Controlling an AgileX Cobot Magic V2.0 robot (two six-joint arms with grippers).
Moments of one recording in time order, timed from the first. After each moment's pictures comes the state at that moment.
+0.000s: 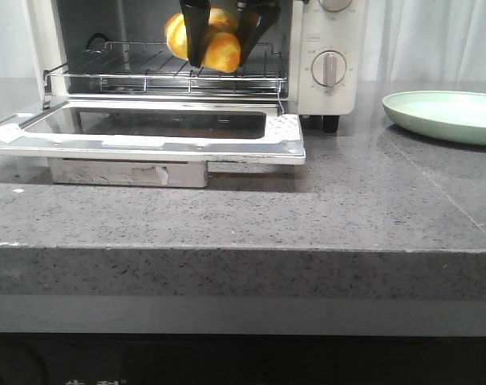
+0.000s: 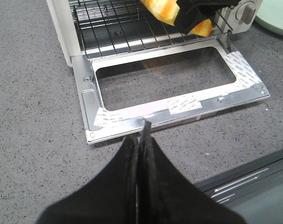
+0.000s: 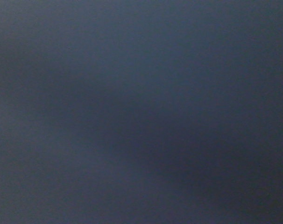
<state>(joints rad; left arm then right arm) -0.55 0.69 -0.92 0.15 0.86 -0.17 0.59 2.18 -2.33 -0.04 1.24 0.29</state>
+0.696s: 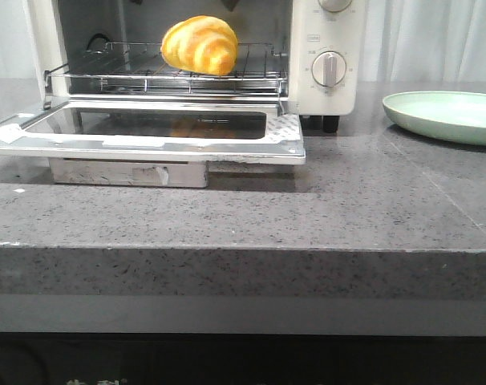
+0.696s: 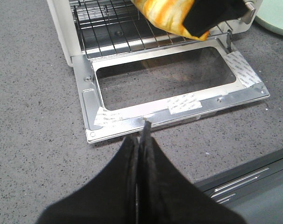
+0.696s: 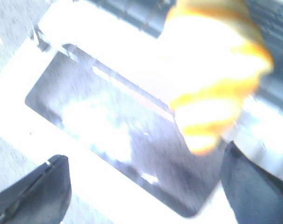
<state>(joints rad) -0.55 0.69 -0.92 0.15 0.86 -0.17 0.69 1.96 -2.17 -0.05 1.25 0.27</state>
